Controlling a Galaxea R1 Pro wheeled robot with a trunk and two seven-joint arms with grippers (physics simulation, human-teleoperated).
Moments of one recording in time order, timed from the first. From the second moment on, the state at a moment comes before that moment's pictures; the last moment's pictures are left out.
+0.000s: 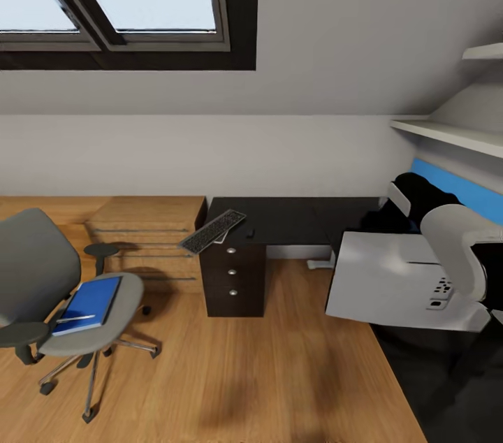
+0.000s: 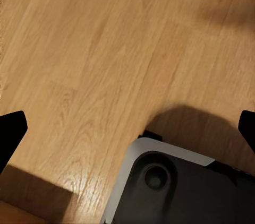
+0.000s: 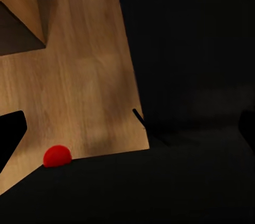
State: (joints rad) left arm -0.03 0.05 0.03 -0.09 0.35 -0.53 0.01; right arm -1.49 -0.23 0.13 -0.17 -0.08 1.03 0.02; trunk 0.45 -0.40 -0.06
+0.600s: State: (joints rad) left arm -0.03 0.05 0.03 -0.09 0.35 -0.53 0.01; right arm -1.49 -0.17 0.29 -0.17 -0.03 1.04 0.19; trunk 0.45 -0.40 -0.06
